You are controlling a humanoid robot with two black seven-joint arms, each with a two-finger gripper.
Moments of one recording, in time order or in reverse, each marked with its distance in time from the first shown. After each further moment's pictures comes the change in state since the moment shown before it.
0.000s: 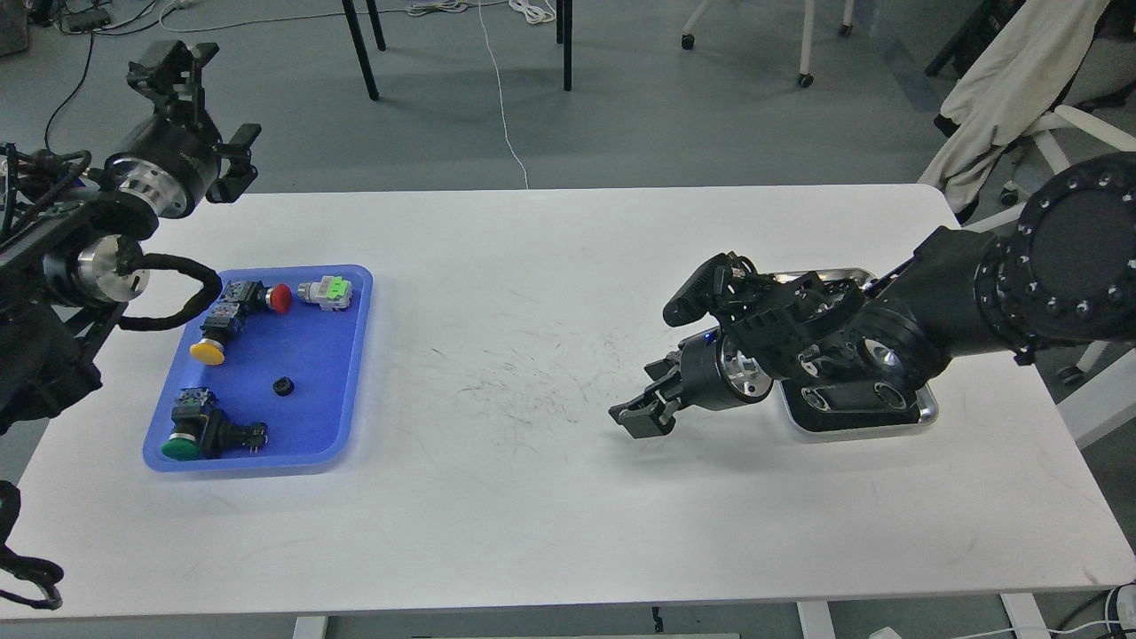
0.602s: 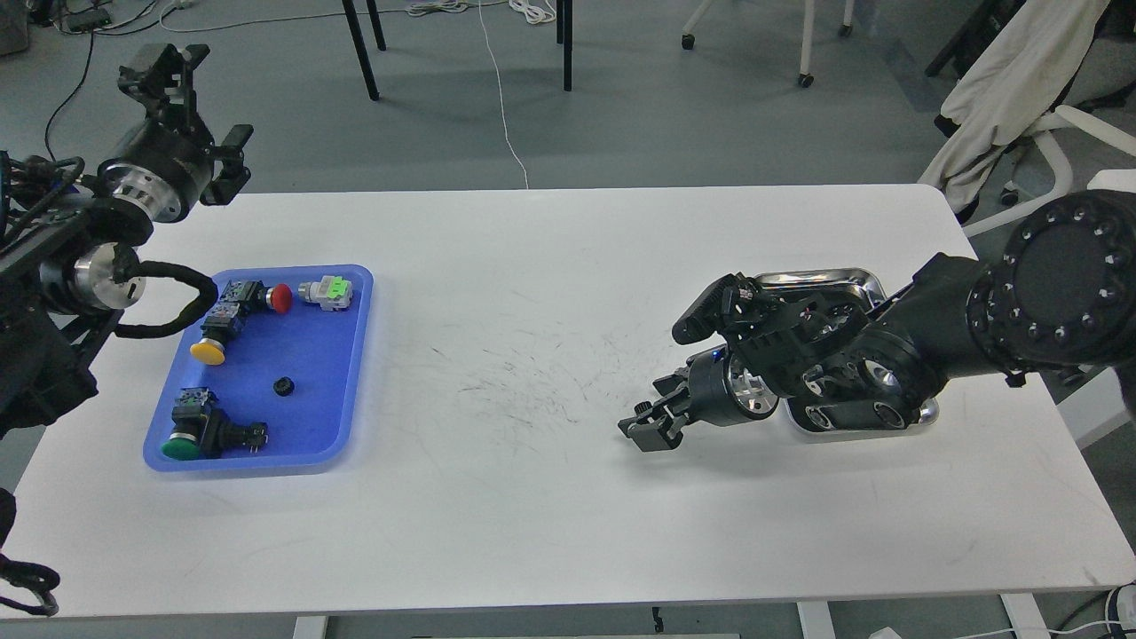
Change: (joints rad) left arm 0.019 0.005 0.000 -0.001 0.001 0.000 -0.035; right arm -0.069 0.000 -0.007 -0.055 -0.004 -0.004 0.000
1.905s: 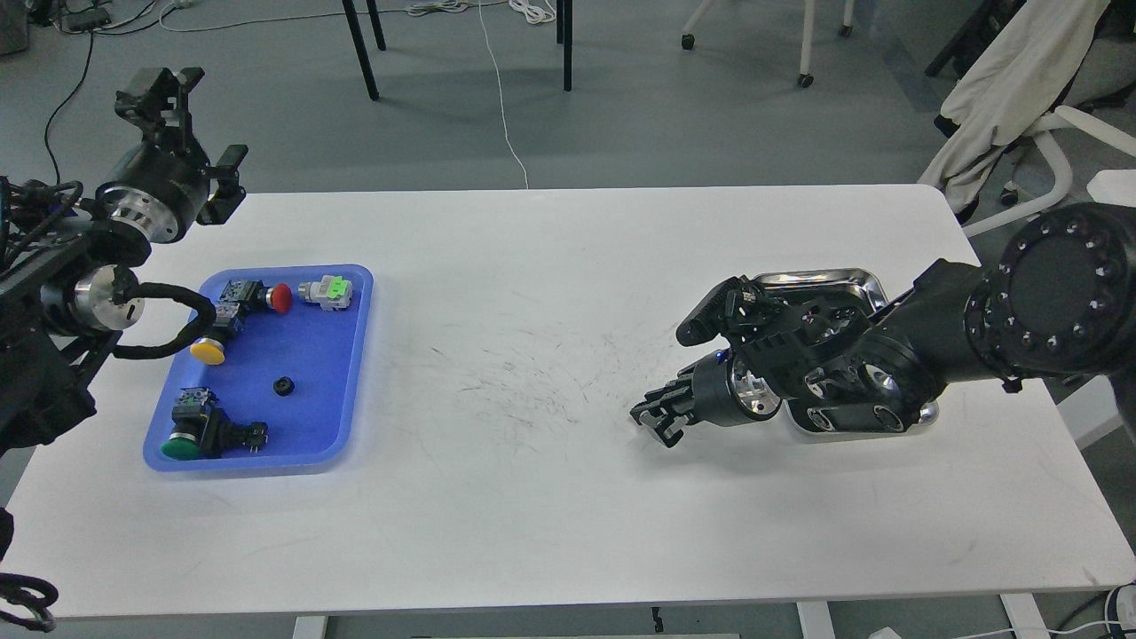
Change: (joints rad) left arm 0.040 0.003 -0.003 0.000 -0.001 0.000 -0.033; right arm -0.017 0.000 -0.005 -0.024 -0.001 0.001 -0.001
